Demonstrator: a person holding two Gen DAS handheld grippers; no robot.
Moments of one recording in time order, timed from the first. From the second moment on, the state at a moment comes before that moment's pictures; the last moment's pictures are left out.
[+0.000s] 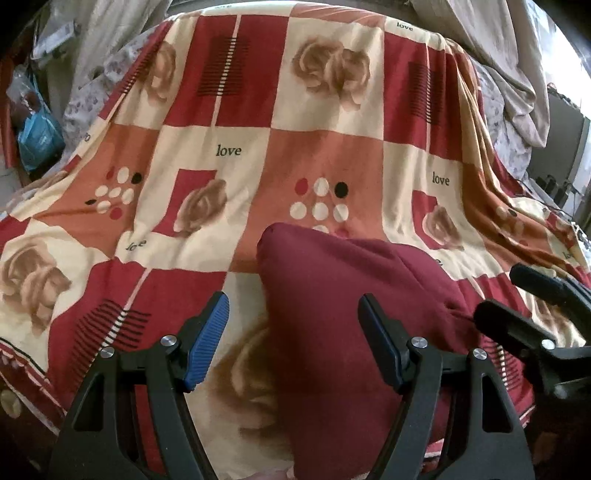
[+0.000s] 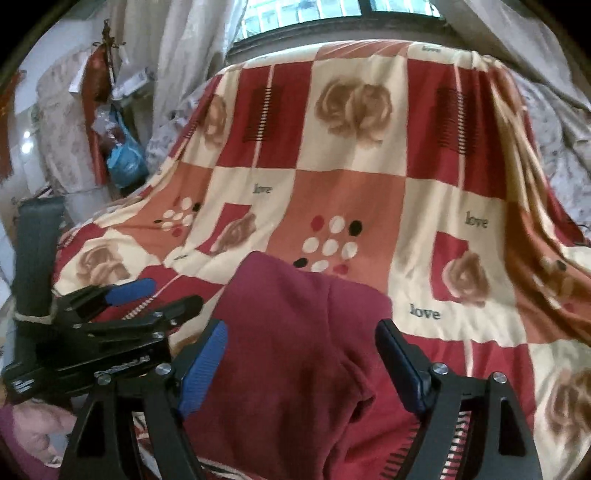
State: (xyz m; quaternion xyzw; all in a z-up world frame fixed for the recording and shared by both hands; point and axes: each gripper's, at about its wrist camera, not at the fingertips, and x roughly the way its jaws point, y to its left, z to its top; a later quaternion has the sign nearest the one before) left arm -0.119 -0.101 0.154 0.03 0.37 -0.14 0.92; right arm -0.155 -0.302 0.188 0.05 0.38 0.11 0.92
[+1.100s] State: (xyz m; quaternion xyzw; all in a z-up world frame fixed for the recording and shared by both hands) left arm -0.122 -0.098 0.144 0.04 0.38 -0.13 0.92; right arm -0.148 -0.305 0.175 0.06 0.40 0.08 0.91
